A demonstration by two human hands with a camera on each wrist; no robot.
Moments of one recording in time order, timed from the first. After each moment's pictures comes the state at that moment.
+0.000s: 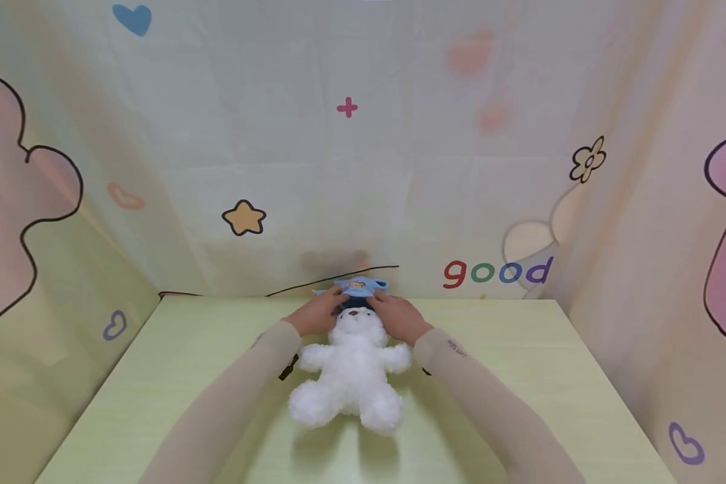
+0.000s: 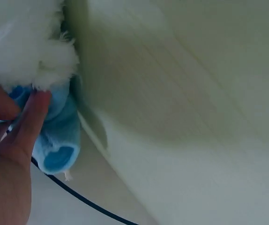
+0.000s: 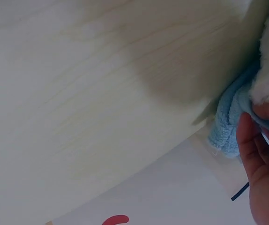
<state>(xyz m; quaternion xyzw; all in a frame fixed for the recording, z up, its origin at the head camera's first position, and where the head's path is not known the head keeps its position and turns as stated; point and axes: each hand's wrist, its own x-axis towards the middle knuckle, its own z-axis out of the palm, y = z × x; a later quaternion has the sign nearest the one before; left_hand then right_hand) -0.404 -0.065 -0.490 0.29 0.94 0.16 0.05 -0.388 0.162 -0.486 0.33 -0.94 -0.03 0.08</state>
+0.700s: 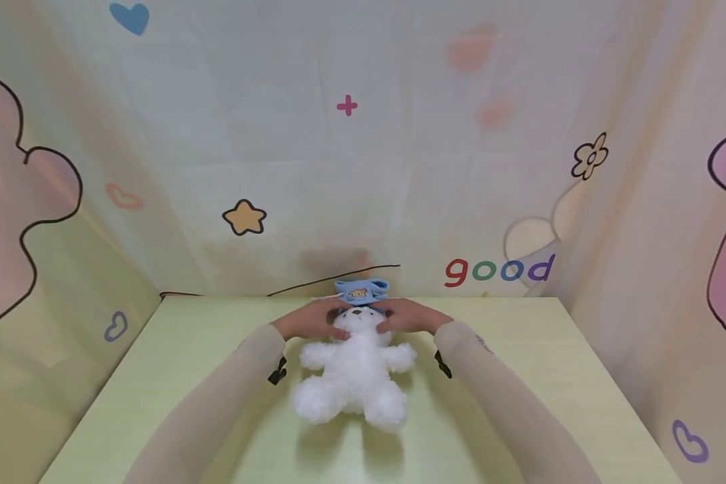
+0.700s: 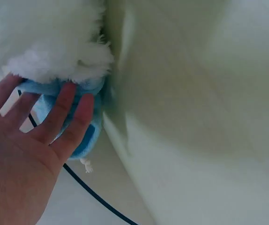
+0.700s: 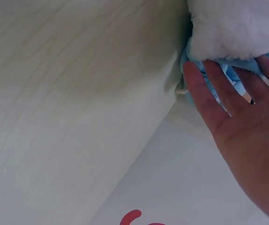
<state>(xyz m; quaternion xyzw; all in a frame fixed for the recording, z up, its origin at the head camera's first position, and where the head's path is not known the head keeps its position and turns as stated) -0.385 -0.080 -0.477 0.27 0.91 0.25 0.16 -0.382 0.182 -0.456 0.27 -0.92 0.21 -0.18</state>
